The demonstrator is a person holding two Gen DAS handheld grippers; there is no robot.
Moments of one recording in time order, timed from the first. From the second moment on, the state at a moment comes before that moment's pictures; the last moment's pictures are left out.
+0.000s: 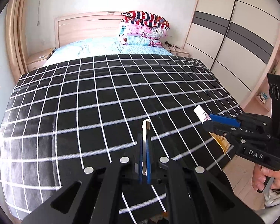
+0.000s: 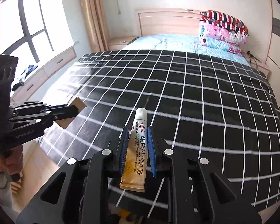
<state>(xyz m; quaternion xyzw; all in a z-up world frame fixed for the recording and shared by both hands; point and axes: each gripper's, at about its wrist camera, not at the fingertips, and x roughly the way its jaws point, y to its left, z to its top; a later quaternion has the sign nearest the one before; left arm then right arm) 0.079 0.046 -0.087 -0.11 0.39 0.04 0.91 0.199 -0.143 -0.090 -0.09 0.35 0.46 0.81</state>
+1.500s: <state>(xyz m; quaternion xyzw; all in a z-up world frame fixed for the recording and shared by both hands) 0.005 -0.041 -0.216 -0.15 0.52 -0.05 0.84 0.102 -0.209 -0.205 -0.11 0.48 0.49 0.72</state>
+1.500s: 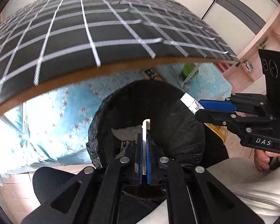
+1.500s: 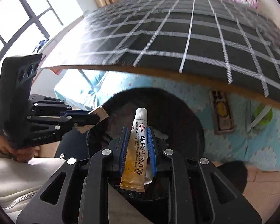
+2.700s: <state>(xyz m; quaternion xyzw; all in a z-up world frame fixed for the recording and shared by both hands) -0.002 -0.048 -0.180 -0.14 0.50 -0.07 0.85 0.096 -0.225 -0.187 -0.12 0.50 0.49 0.71</state>
